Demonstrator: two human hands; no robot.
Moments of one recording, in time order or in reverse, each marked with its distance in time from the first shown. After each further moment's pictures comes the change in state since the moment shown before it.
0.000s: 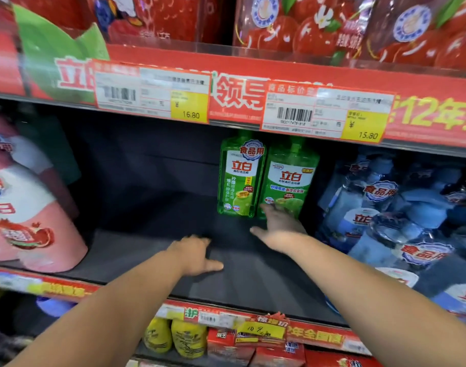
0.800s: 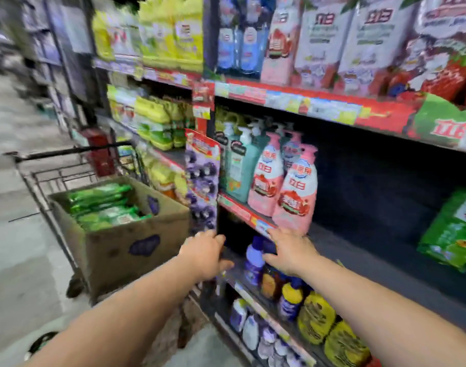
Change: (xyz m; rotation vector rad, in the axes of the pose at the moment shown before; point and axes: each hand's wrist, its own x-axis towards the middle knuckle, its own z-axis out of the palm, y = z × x) left_hand -0.359 -0.241 0.034 0.025 0.343 -0.563; right_hand -0.179 -0.348 0.084 -0.243 -0.153 -0.729
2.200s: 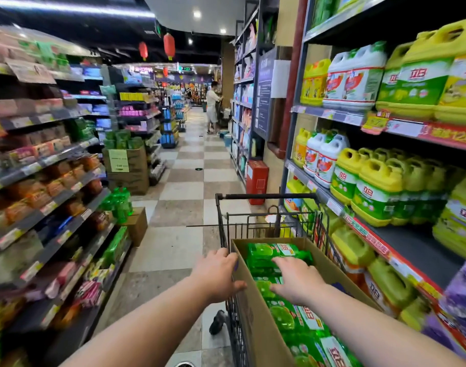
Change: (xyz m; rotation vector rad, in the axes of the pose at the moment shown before) left_hand -0.017 -0.513 -0.043 -0.043 0.006 -0.629; right_hand 0.318 -0.507 0.008 -0.037 -0.096 -0.628
